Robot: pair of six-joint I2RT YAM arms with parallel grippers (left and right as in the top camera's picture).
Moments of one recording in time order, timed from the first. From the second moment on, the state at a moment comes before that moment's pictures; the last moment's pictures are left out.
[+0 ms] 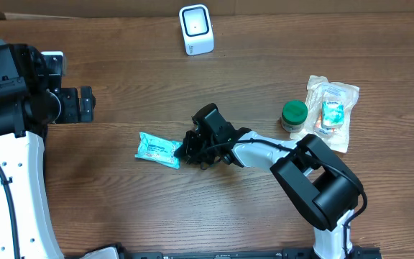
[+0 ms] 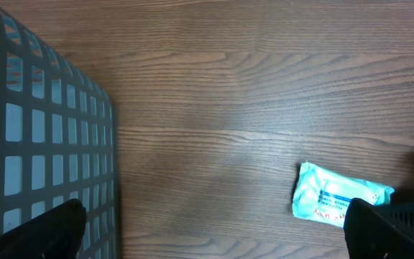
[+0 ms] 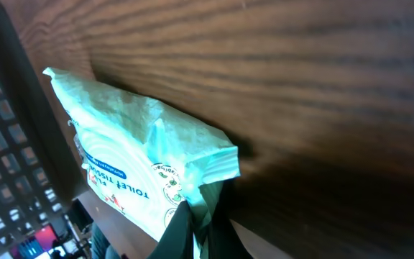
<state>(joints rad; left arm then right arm) 0.24 1.41 1.55 -1.15 0.02 0.19 0.72 2.04 1.08 -0.02 -0.54 1.04</state>
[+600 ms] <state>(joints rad) 0.24 1.41 1.55 -1.15 0.02 0.19 0.73 1.72 1.19 -0.69 -0.08 0.73</state>
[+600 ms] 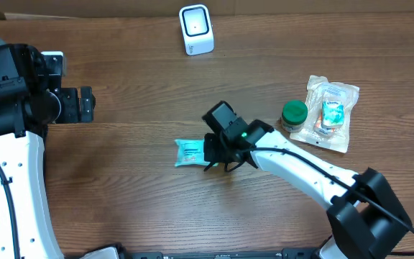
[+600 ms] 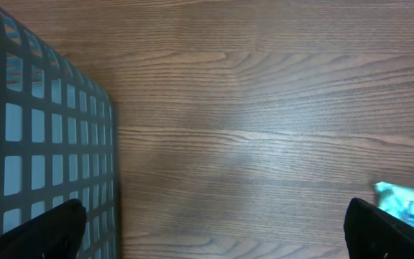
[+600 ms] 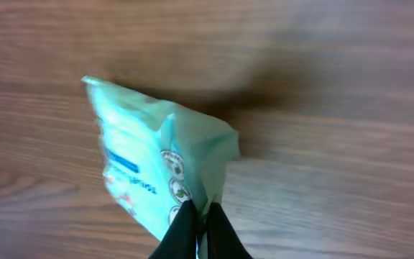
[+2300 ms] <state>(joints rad) 0.24 1.41 1.55 -1.15 0.02 0.19 0.67 1.97 1.61 -1.11 -0.02 0.44</state>
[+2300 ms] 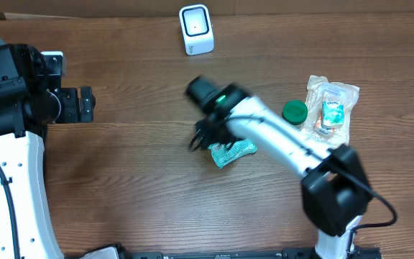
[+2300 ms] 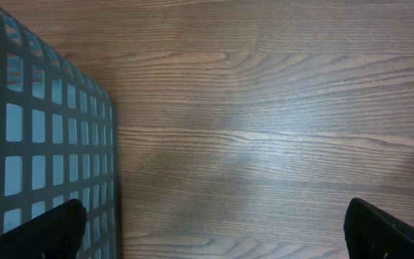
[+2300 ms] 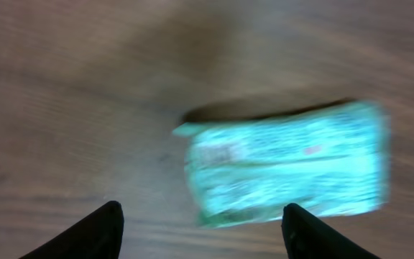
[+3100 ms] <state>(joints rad) 0.24 1.41 1.55 -1.15 0.02 0.19 0.23 1.97 1.25 -0.83 -0.50 0.08</state>
